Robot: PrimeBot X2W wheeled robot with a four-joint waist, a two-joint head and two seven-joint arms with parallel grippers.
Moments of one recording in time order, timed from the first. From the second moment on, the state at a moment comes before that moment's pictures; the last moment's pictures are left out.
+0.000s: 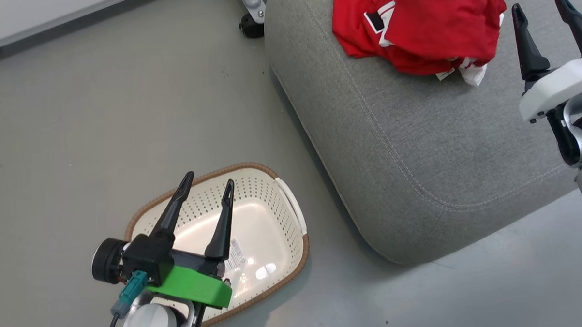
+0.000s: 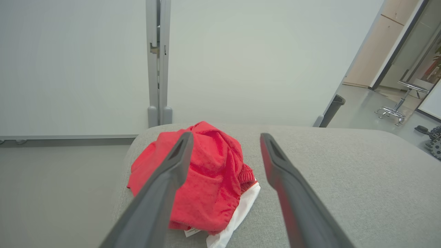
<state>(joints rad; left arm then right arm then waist) -0.17 0.11 -0.29 0.14 -0.20 -0.13 -0.26 -0.79 -0.45 0.27 0.68 0.37 0.13 -0.26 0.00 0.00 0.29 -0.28</state>
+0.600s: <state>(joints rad) -0.02 0.05 -0.15 0.11 -0.21 -0.13 -0.26 -0.29 -0.34 0.05 0.11 0.42 0.13 -0.26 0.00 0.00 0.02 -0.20</state>
